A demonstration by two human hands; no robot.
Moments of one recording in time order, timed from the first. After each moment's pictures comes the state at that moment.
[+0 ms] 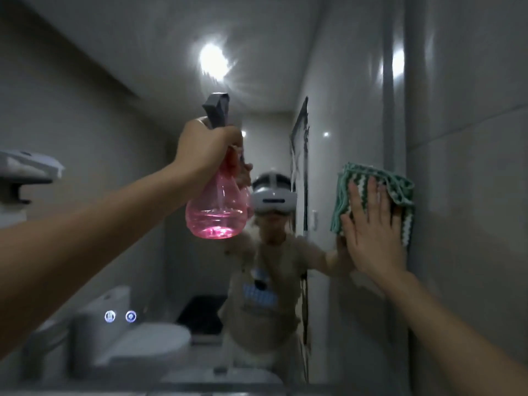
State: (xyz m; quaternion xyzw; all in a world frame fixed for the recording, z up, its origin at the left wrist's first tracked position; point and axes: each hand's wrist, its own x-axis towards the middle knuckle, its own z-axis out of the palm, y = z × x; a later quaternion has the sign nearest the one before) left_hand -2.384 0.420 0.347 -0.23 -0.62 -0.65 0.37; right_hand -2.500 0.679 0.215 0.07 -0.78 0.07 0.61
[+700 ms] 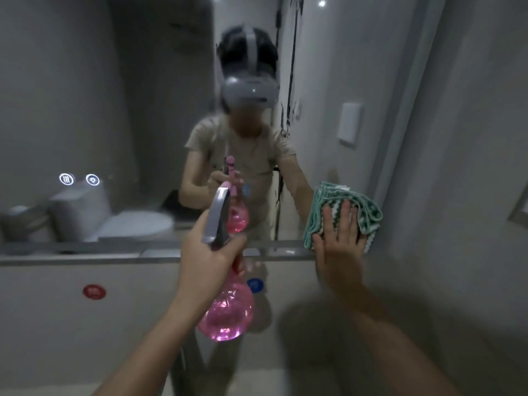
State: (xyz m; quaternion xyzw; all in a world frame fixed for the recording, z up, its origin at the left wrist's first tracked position) left_hand -2.374 0.439 0.045 -0.14 -0.67 -0.69 0.24; right_hand -2.476 0.670 -0.041 0.03 -0.84 0.01 0.54
